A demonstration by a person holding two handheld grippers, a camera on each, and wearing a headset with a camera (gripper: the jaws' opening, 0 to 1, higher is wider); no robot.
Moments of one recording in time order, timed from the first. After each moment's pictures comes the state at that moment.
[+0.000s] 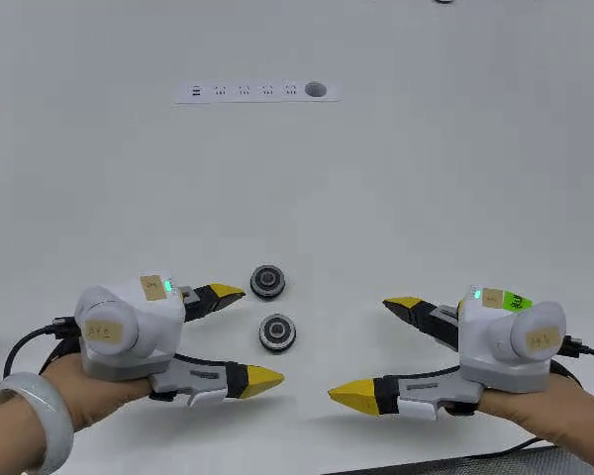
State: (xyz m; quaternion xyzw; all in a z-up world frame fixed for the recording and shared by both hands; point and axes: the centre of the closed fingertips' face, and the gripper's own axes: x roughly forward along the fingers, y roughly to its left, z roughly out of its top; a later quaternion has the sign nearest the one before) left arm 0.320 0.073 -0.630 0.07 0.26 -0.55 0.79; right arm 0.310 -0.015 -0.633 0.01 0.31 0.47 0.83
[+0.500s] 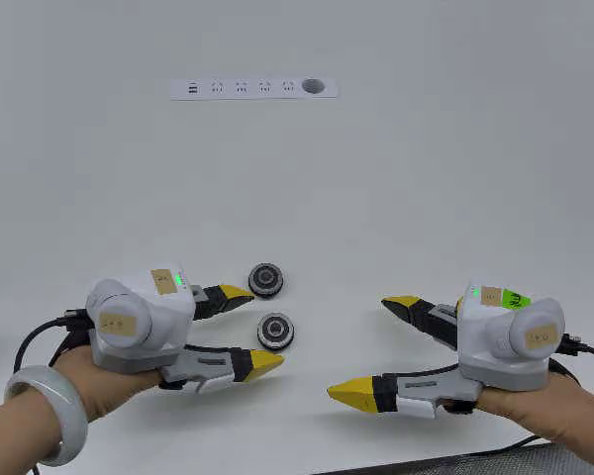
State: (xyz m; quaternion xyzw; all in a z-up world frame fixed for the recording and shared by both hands) left arm 0.326 0.066 -0.634 0.09 0.27 -0.55 0.79; right arm 0.311 -0.015 -0.635 0.01 0.31 0.46 0.83
